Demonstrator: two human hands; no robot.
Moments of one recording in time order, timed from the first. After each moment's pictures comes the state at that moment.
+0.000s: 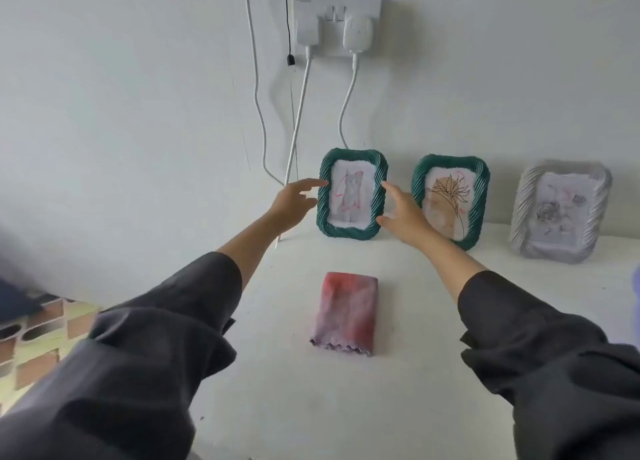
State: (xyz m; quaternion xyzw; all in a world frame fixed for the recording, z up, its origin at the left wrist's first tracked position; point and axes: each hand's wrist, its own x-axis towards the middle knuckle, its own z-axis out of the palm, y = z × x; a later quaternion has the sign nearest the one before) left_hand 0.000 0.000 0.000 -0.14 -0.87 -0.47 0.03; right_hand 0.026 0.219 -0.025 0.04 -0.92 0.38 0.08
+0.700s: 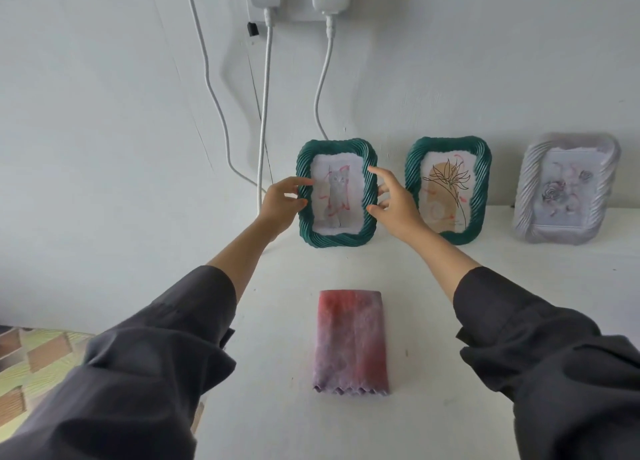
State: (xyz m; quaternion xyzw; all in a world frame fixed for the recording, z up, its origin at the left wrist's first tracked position) left_hand -0.069 0.014 -0.028 -0.11 -0.83 -0.55 0.01; right_hand -0.015 0.218 -0.040 -0.01 -0.89 0.43 0.16
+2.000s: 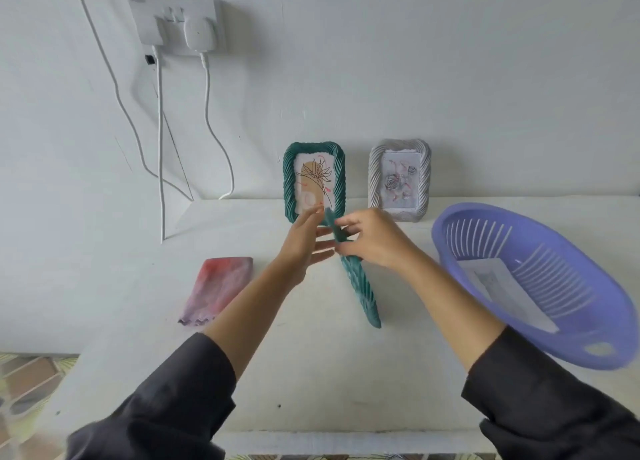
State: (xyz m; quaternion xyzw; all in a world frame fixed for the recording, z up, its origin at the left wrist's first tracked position) left_hand 0.167 0.209 -0.005 -0.08 -0.68 -0.70 -0.18; right_hand 0.228 0.328 0.030 0.01 -0.92 0.40 0.05
